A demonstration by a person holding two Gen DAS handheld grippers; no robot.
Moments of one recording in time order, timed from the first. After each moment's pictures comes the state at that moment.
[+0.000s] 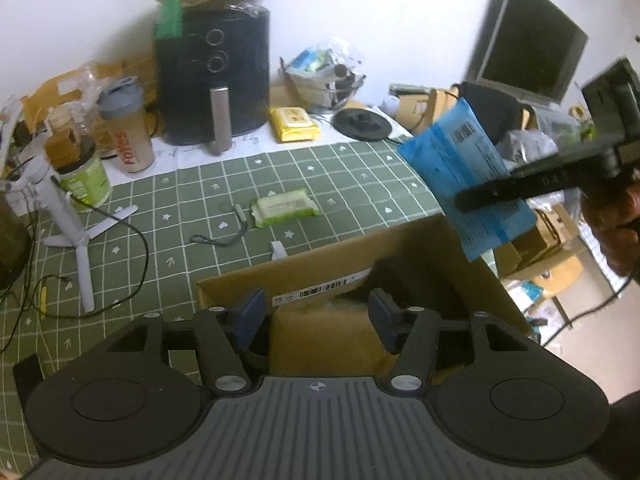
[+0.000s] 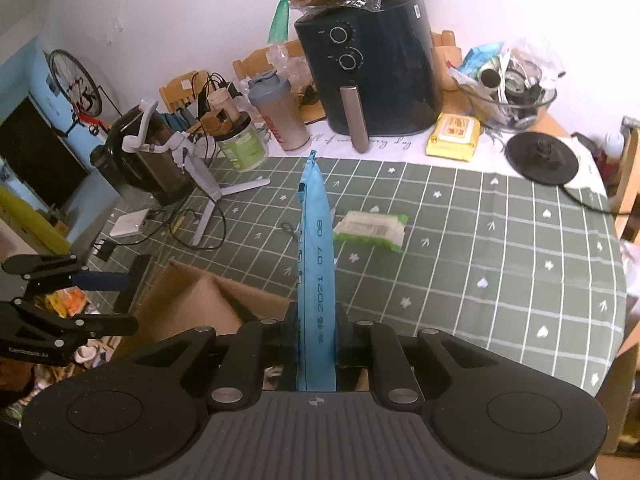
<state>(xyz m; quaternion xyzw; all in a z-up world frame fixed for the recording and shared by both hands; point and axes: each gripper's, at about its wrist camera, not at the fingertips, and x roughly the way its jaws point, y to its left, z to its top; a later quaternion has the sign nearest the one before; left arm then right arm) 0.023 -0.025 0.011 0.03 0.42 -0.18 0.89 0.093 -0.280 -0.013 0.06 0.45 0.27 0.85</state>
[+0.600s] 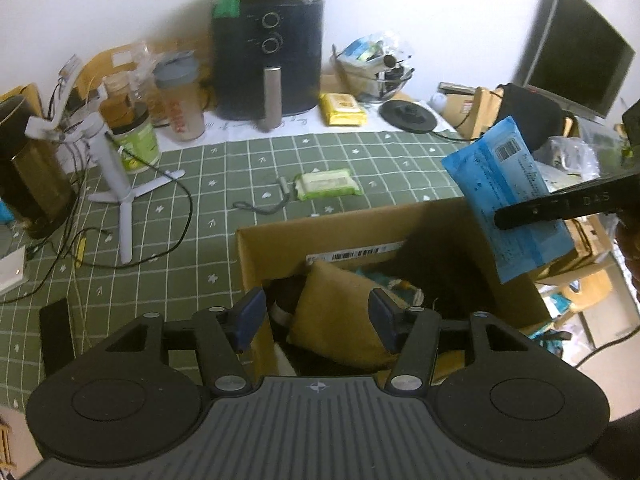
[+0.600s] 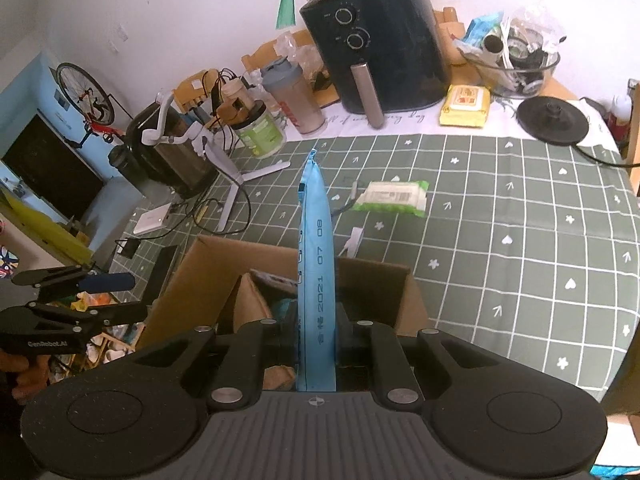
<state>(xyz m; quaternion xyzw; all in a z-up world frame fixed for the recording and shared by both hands) -0.002 -0.024 0.007 0.02 0.44 -0.10 0.89 0.069 -0.279 -0.026 0.10 0.47 0.29 0.83</state>
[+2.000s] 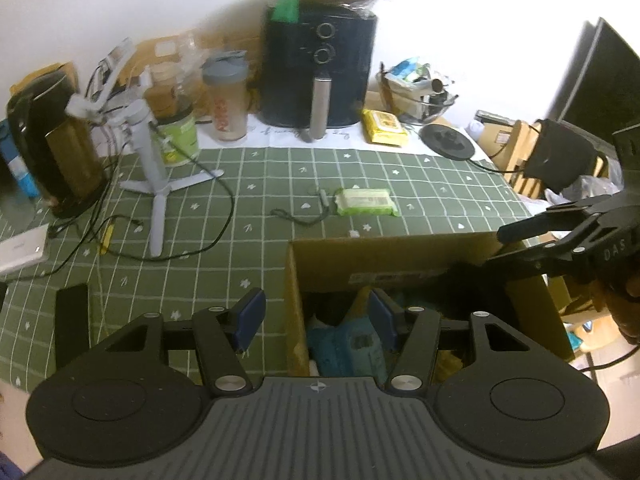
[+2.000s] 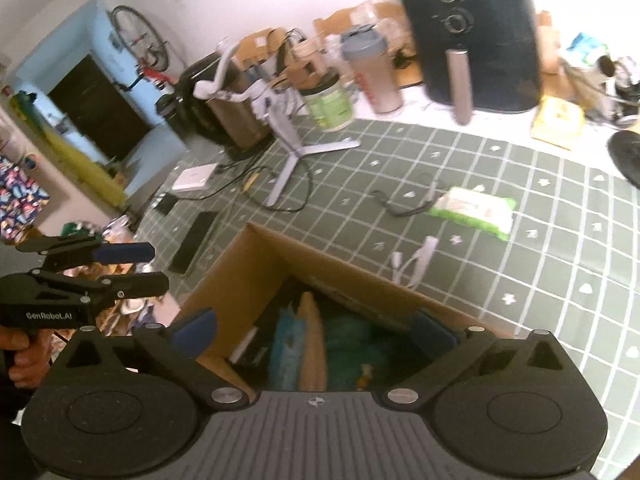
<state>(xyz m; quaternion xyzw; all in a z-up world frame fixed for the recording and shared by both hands) 0.007 0.002 0.009 -0.02 0.43 -0.06 0.90 0.098 -0.209 -0.033 0.03 0.47 0.36 0.81</state>
